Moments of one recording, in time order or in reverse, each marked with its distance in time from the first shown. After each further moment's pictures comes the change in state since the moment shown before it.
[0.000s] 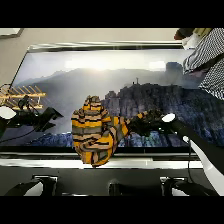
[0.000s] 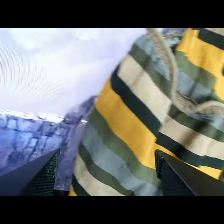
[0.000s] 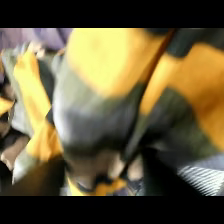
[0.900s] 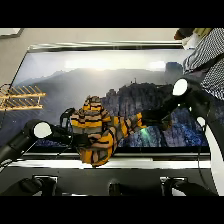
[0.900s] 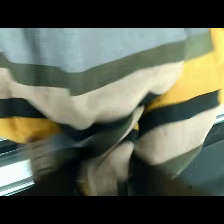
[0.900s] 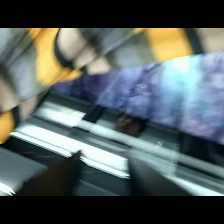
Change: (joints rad) left arm -0.650 0.095 -0.064 0.069 -0.053 -0.107; right arm 0.000 0.072 0.515 -0.638 0.723 0.086
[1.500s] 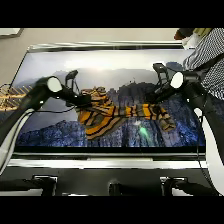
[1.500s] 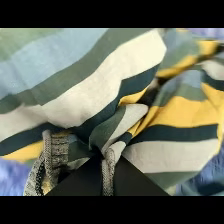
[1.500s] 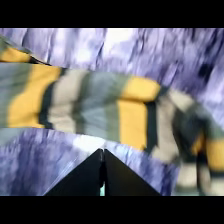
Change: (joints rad) left arm 0.168 -0.494 0.653 0.113 -0.062 0.134; right arm 0.000 -0.104 0.173 -0.214 -0.330 -0.085
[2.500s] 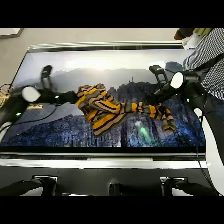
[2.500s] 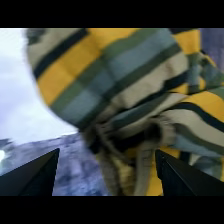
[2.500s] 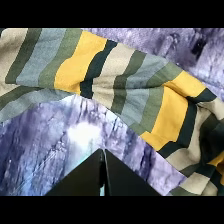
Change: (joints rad) left arm 0.111 0.163 -0.210 0.022 0.296 0.122; right arm 0.000 0.000 -0.002 -0.003 0.003 -0.144
